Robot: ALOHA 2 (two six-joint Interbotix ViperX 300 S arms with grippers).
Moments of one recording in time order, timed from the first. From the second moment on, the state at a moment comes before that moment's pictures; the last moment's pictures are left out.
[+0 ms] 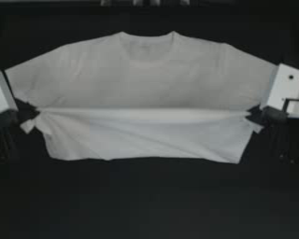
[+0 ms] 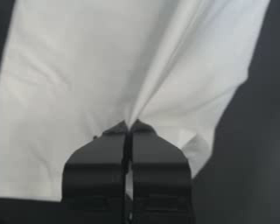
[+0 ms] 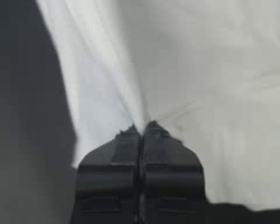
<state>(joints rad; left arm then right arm) -0.27 -0.67 0.62 0.62 1.21 -0.83 0.18 -0.56 0.57 -0.47 1.16 0.67</state>
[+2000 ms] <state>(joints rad) 0.68 -0.29 0.74 0.59 0.49 -0.35 -0.70 -0.26 0.70 -0.55 0.56 0.42</state>
